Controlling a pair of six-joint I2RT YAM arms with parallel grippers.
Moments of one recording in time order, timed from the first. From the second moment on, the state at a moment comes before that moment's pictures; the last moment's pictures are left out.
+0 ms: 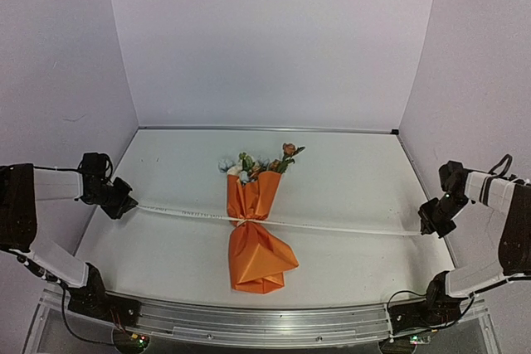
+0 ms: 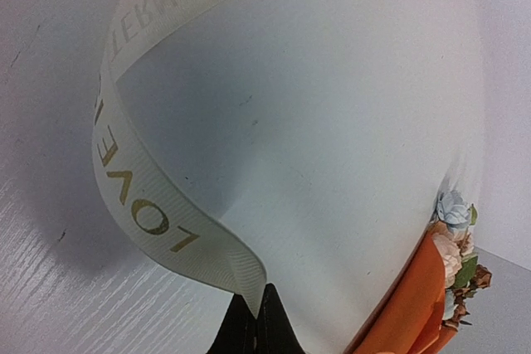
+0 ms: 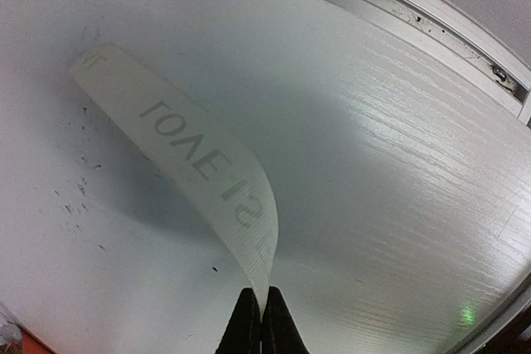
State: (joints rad) left arm 0.11 1.40 0.63 -0.23 0.32 -0.91; right arm -0.21 1.30 0.73 -0.79 -0.03 0.98
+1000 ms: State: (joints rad) left arm -0.35 1.34 0.81 -0.25 0.17 -0.70; right arm 0.24 1.28 0.84 -0.72 -0.06 0.68
